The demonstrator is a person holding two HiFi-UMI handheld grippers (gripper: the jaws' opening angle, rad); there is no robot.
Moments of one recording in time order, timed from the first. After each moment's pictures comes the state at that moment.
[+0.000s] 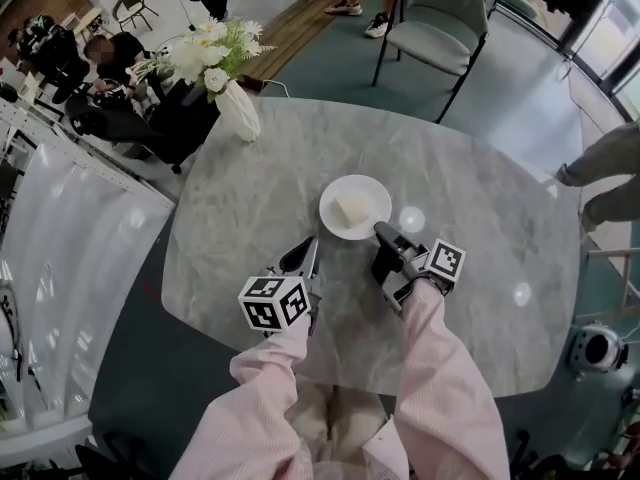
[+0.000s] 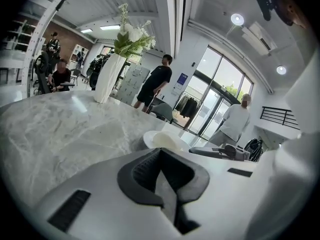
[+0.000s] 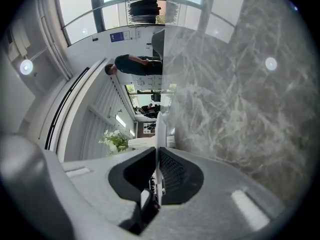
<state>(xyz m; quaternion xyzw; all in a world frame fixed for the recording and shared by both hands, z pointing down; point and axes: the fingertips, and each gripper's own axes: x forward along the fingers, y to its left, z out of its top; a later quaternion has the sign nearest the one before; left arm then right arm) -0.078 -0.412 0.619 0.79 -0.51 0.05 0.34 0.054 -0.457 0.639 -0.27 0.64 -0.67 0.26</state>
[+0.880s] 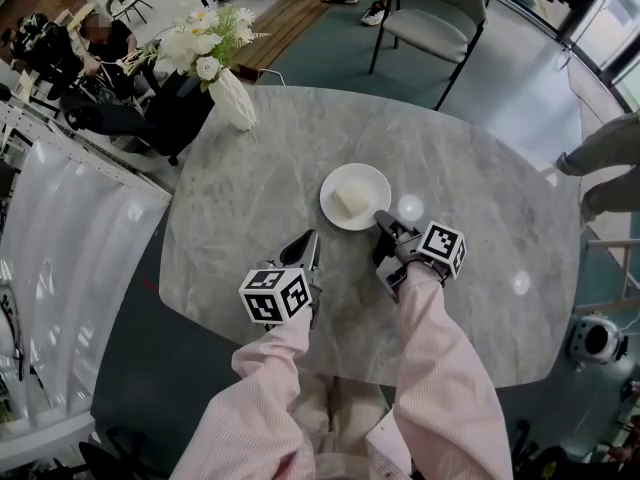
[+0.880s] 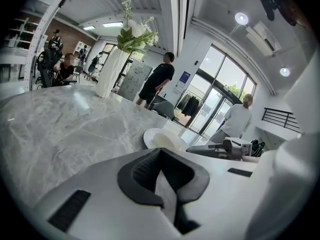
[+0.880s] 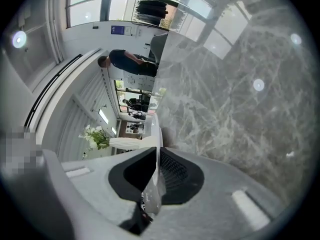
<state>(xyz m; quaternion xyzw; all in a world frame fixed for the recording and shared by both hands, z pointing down) -0.075 -0.407 0.629 0.78 -0.51 0.05 0.35 0.062 -0.457 0.663 -0.37 0.62 -0.67 0.17</state>
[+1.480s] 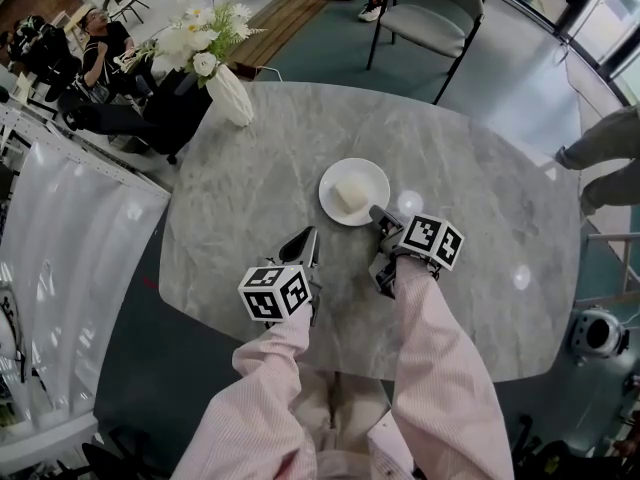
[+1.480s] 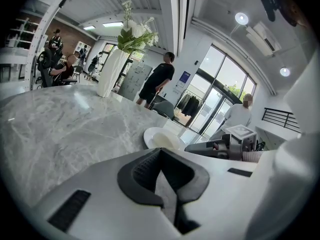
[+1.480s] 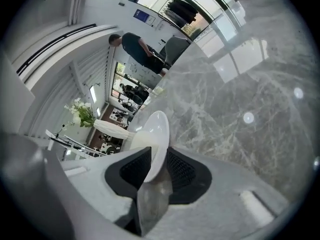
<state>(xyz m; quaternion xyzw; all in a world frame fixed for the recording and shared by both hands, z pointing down) -0.073 -0.400 0.629 0.78 -0.51 0.06 0.35 0.060 -0.452 0.664 -0.45 0.67 -0.59 0.04</state>
